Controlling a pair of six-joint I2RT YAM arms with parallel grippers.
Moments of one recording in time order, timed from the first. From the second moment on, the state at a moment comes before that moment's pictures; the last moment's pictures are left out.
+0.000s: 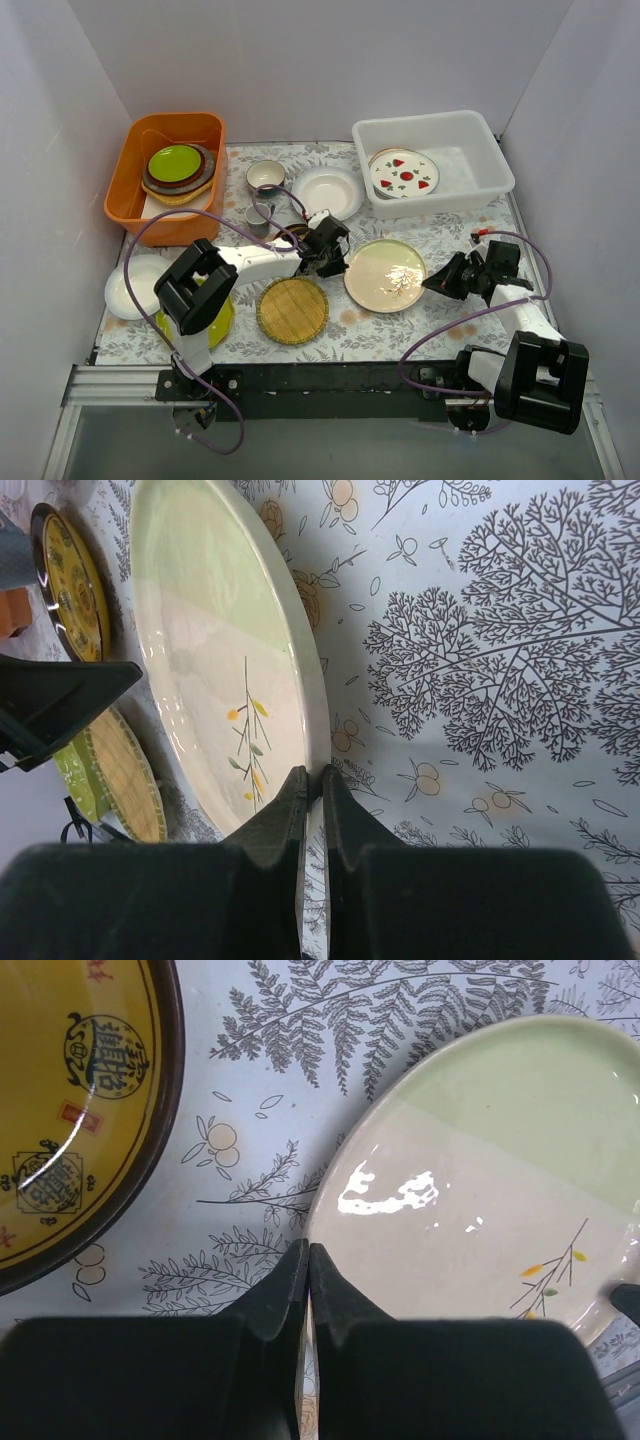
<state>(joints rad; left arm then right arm) -0.86 1.83 1.13 -0.23 -0.14 -1.00 -0.20 1.10 0.43 -0.30 -0.66 0.42</state>
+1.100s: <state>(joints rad) -0.86 1.86 1.05 -0.03 -0.07 -1.05 -0.22 1.17 0.41 -0.25 -0.70 0.41</state>
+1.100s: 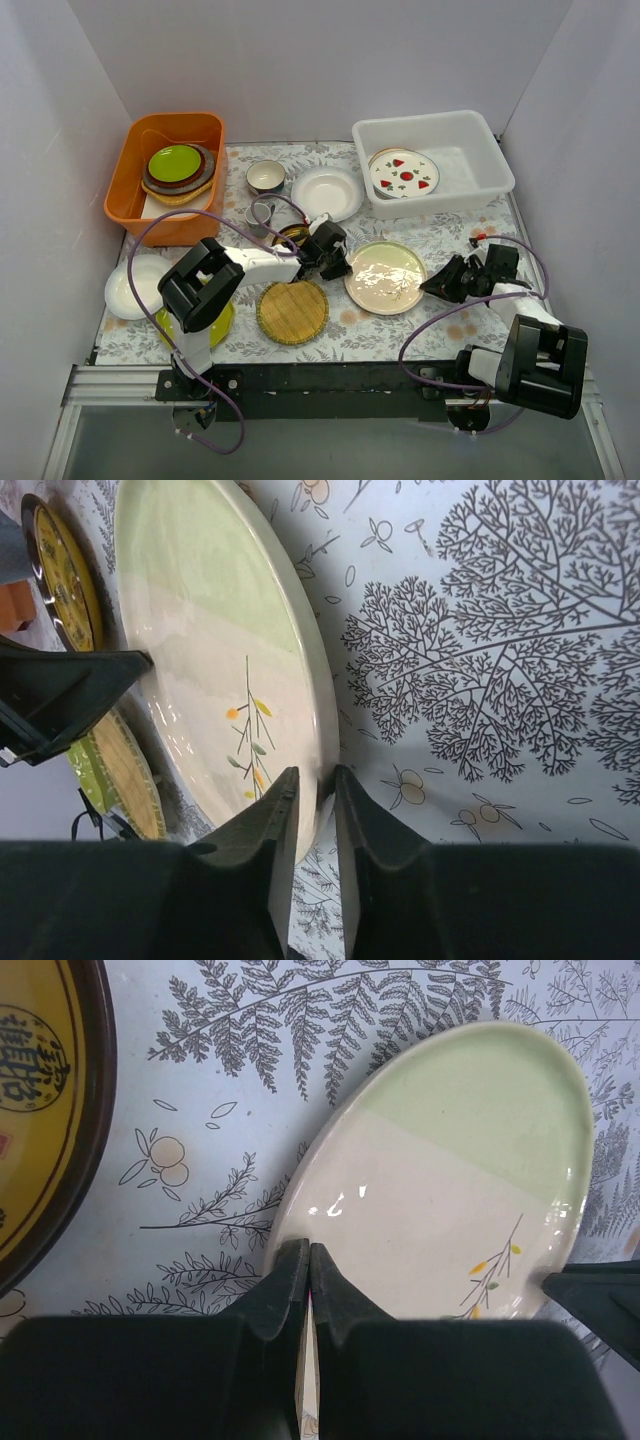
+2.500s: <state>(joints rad) -0.89 1.91 1.02 0.15 0.04 -1.07 -0.23 1.30 0.21 0.20 -0.81 0.59</state>
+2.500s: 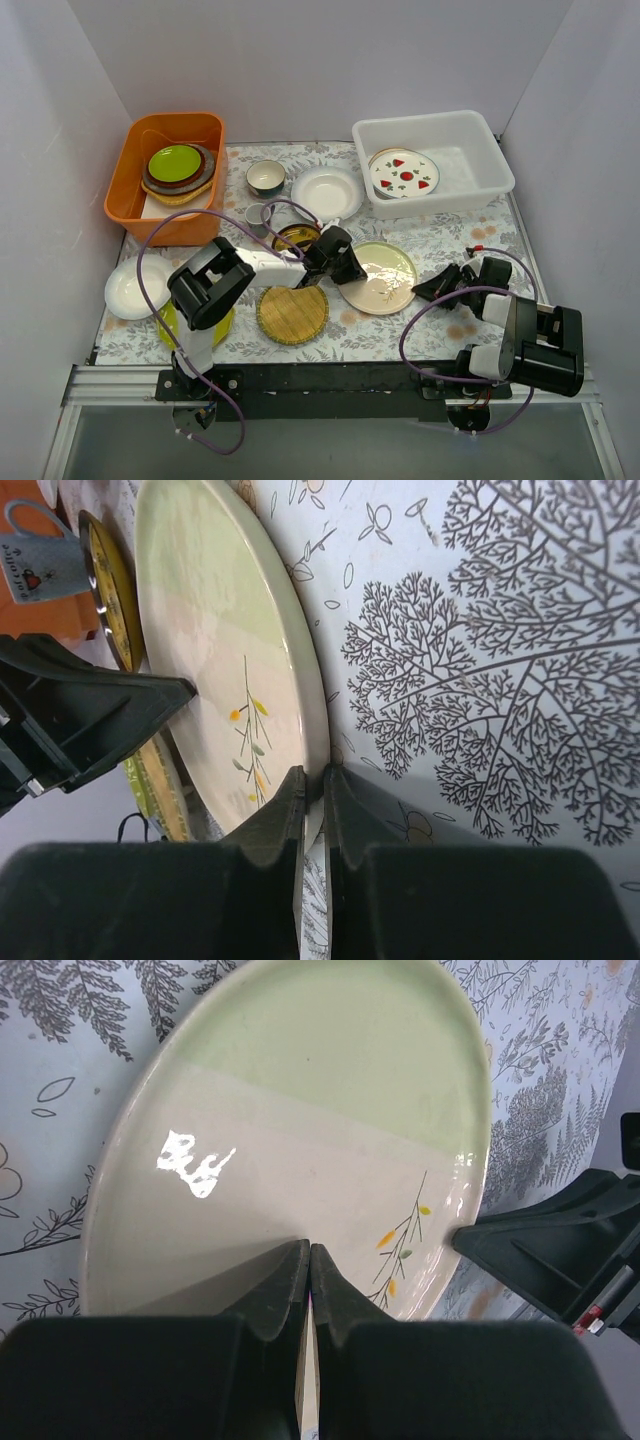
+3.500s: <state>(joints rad) -0.93 1.61 0.87 -0.03 0.03 -1.10 -0.22 1.14 0.49 -0.20 -0.67 0.47</state>
